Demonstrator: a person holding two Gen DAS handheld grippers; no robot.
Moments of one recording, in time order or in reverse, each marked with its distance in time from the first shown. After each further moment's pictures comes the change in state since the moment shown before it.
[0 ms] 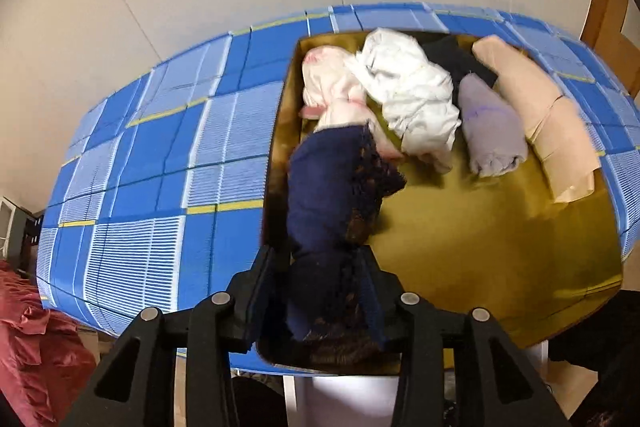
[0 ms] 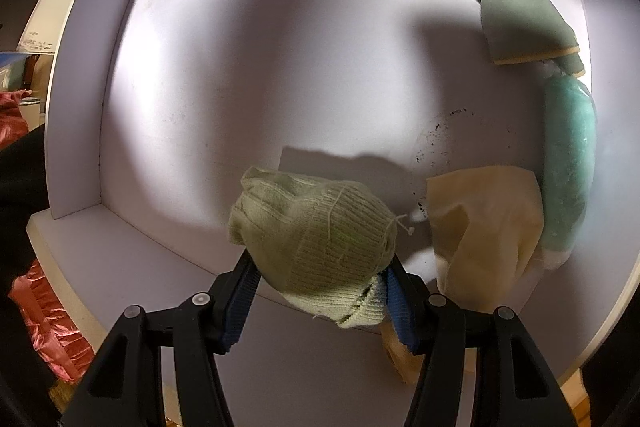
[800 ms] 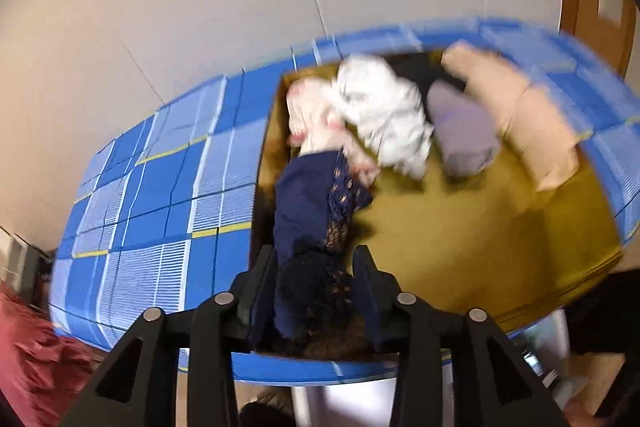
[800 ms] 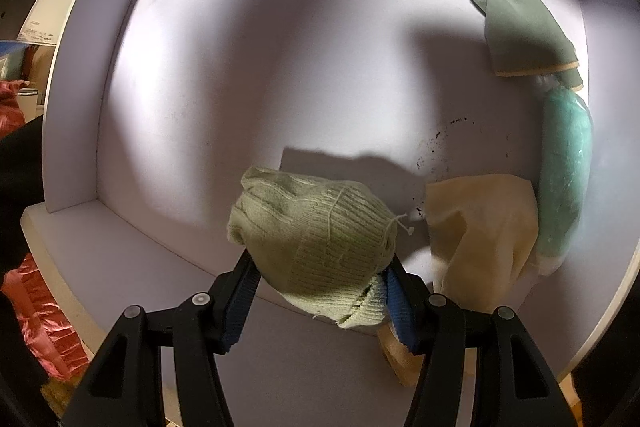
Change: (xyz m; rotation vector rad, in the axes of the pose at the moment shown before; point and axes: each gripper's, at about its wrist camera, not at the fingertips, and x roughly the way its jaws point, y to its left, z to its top) left arm -0.027 -0.018 -0.024 0.059 -0.173 0.019; right arm 0.000 0.011 -0.003 -0.027 -0.014 -0.030
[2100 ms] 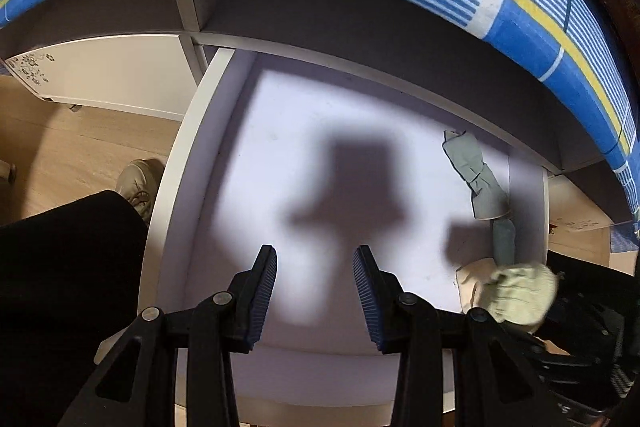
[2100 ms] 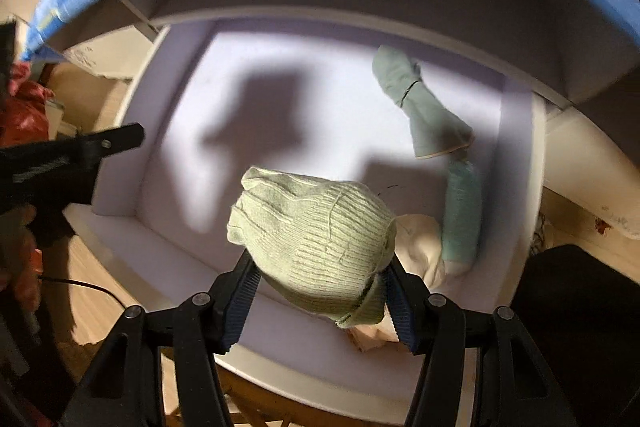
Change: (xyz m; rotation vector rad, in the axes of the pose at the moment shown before) left arm 0.099 -0.008 -0.203 -0.446 0.452 -0.212; right arm -0.112 0.010 -0.074 -0.068 -0.308 -0.043
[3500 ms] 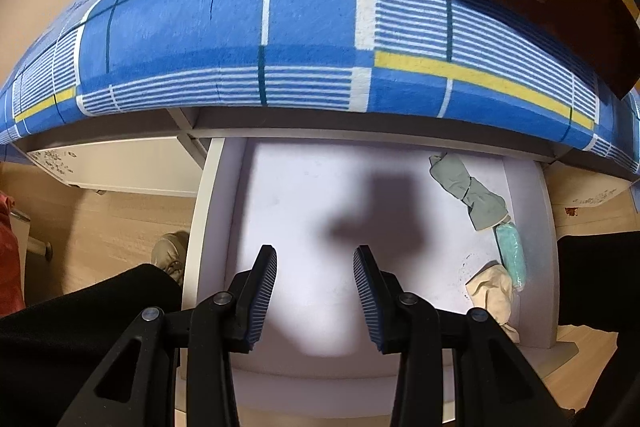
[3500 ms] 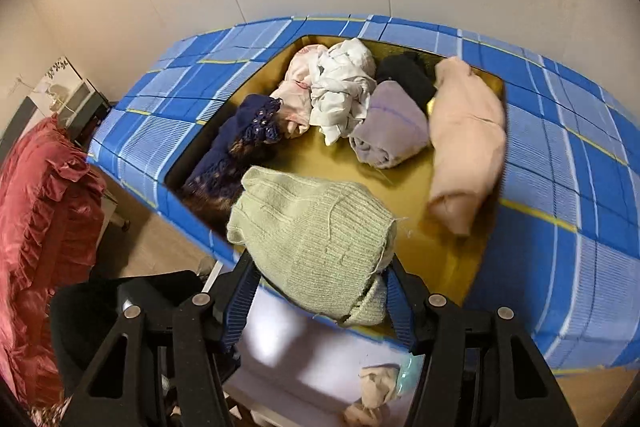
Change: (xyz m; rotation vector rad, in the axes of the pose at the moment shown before) left arm -0.037 -0.027 0.001 0.202 -0.184 0.116; right arm -0.201 0.029 0.150 -0.099 -0.355 0.038
